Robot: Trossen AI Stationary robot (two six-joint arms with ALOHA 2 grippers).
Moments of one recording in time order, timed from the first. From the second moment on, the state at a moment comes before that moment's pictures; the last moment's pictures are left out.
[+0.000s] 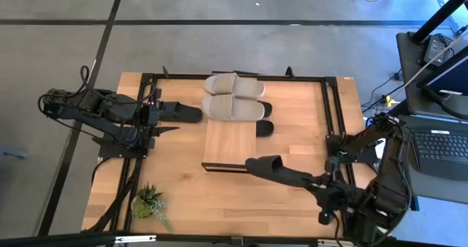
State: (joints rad) left arm -0.24 0.79 1.15 -0.85 -0.34 0.20; right arm 1.09 1.64 1.73 -1.57 0.97 0.85
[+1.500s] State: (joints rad) left arm -0.24 0.79 1.15 -0.85 -0.34 0.19; right arm 1.21 1.64 1.71 -1.57 0.80 1.11
